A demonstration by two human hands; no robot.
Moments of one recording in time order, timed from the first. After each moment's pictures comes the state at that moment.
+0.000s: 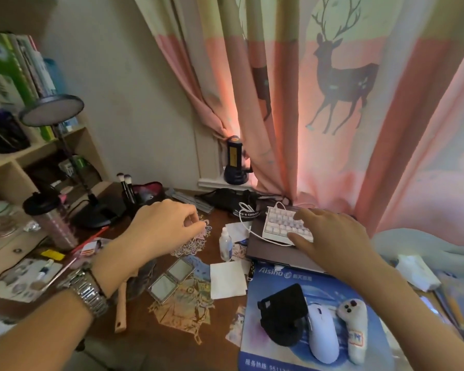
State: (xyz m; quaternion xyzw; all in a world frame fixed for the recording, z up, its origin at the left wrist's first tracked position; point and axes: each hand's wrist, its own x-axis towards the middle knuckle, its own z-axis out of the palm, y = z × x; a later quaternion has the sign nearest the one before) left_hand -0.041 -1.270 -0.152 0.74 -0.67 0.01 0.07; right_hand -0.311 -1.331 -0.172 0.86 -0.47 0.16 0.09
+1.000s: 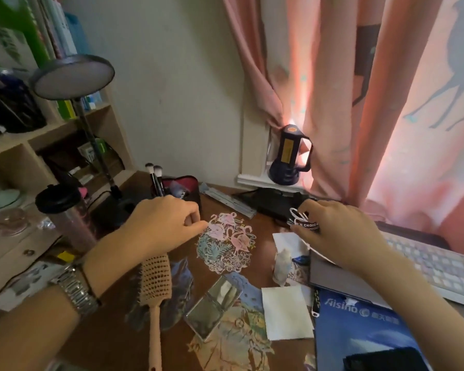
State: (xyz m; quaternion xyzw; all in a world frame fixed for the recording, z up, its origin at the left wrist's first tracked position) left_hand 0.122 -1.332 -0.208 0.74 -0.67 0.02 0.04; right_hand -0.144 -1.422 -0.220 0.90 -0.41 0.14 0.07
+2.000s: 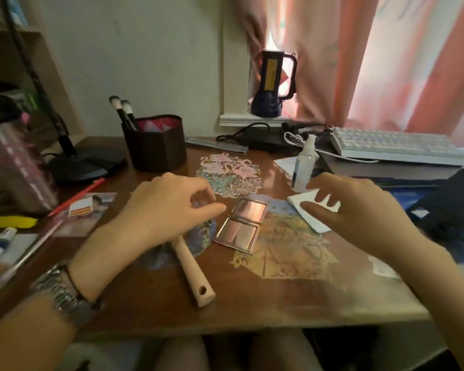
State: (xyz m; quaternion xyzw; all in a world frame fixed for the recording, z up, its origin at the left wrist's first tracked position) left_hand 0.186 -1.260 -0.400 0.62 -0.77 0.00 0.15; right_hand -0.083 -1.267 -0.406 0.80 -0.56 0.22 0.05
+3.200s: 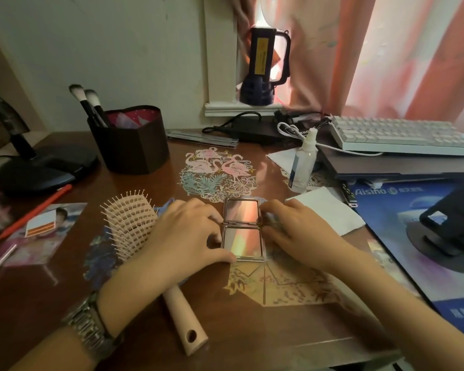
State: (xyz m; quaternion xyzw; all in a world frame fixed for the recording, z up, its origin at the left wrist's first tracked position) left_hand 0.169 -1.305 -0.458 0.55 -0.83 -0.01 0.10; right_hand -0.046 -1.331 -0.473 0.85 -0.51 0.14 -0.05
